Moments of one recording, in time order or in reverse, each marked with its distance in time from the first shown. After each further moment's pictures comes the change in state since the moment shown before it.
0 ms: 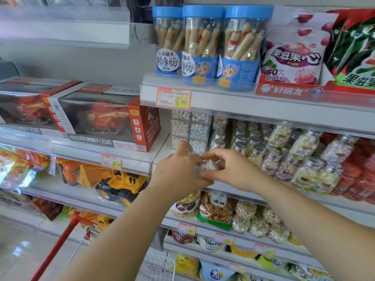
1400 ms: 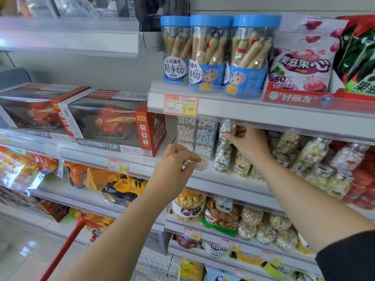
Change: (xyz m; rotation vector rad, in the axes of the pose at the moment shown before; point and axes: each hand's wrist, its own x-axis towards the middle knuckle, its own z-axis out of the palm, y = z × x) left_hand 0.001 -0.030 0.000 -0.470 0.170 -0.023; right_hand 0.080 0.052 -0.027 0.034 0.547 0.114
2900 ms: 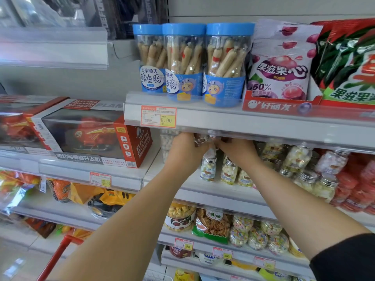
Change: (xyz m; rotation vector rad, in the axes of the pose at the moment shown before) left_hand 0.077 0.064 0.022 -0.189 0.057 -0.070; right_hand 0.014 0.015 -0.002 -0.048 -0.030 -0.003
